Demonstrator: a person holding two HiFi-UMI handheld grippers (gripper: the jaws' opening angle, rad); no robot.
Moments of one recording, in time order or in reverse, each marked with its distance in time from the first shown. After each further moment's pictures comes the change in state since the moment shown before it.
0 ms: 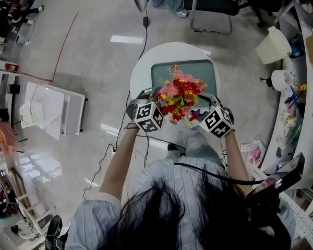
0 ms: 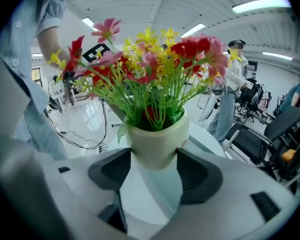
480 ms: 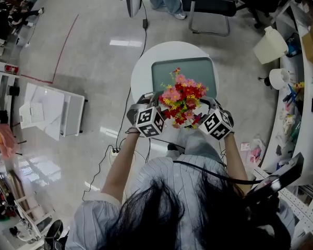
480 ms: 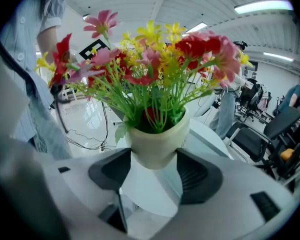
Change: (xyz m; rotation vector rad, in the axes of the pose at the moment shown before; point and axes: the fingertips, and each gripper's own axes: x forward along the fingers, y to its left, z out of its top) left arm -0.017 -0.032 0.002 0.010 -0.005 0.017; right arm -0.011 0.032 -0.007 -0.005 0.022 -0.003
